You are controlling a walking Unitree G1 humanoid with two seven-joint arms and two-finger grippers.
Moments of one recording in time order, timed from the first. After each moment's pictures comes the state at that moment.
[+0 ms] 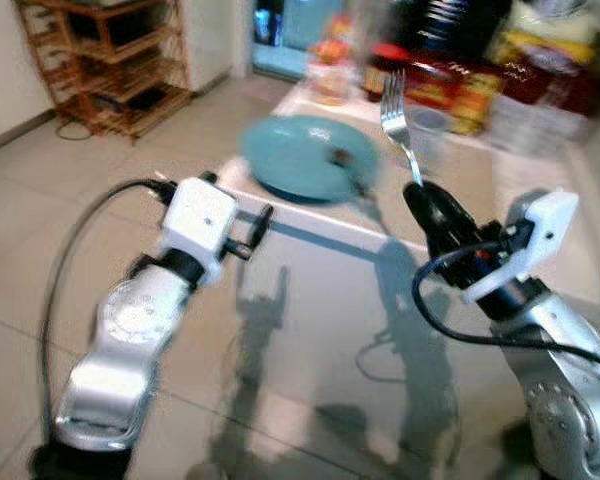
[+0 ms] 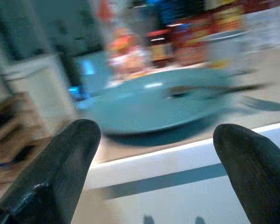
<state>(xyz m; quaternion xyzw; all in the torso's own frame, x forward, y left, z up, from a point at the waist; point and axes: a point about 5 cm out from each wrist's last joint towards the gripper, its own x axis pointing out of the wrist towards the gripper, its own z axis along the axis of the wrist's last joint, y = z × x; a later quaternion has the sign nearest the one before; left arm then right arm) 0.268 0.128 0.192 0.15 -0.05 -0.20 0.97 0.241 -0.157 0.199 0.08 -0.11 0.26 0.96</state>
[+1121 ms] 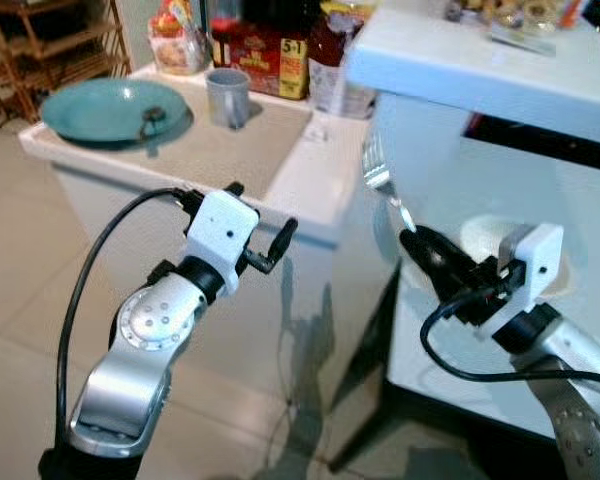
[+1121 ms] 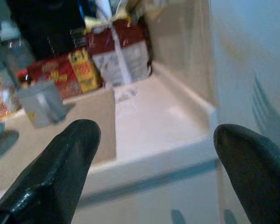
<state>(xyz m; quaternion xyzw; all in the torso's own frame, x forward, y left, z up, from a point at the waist) 0.264 0.127 0.188 0.17 -0.05 -0.22 0.96 0.225 -0.161 0.179 0.03 -0.05 0.34 0.94</state>
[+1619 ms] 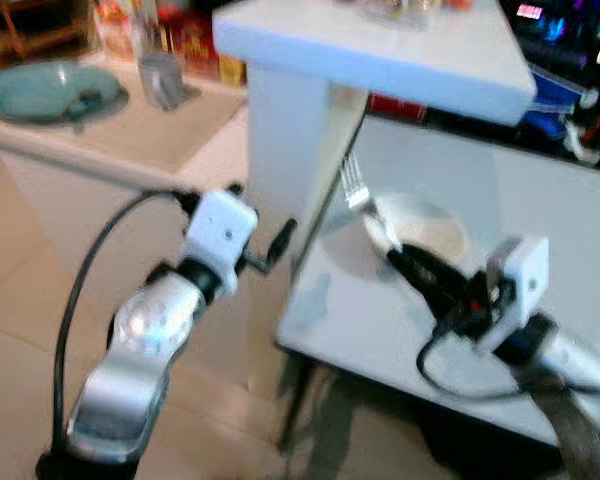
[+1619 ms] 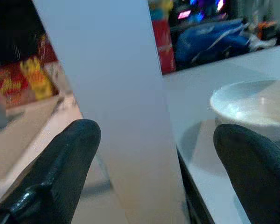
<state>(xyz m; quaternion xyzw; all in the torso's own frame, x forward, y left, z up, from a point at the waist) 0.263 0.129 0.186 0.16 -0.04 -0.22 0.96 0.215 -0.156 0.175 0.02 -0.03 0.37 0.93</state>
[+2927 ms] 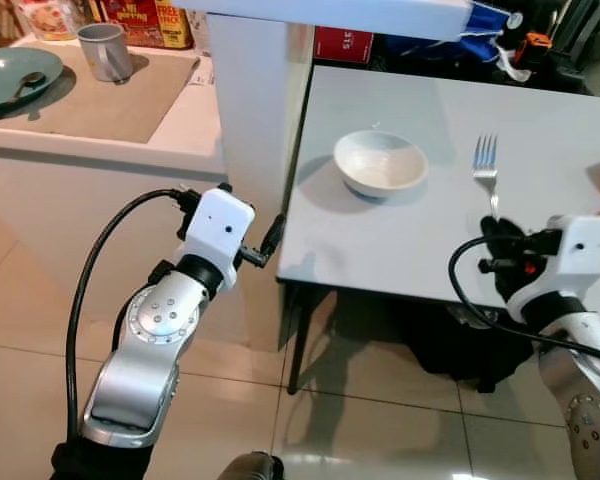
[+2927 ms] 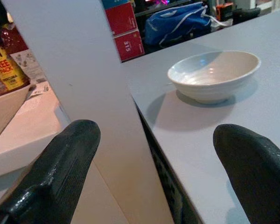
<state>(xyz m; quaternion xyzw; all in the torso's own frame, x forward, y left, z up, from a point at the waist) 0.274 0.128 0.179 0.16 -0.03 -0.18 0.97 0.243 -0.210 0.171 0.04 0.01 0.03 1.00</state>
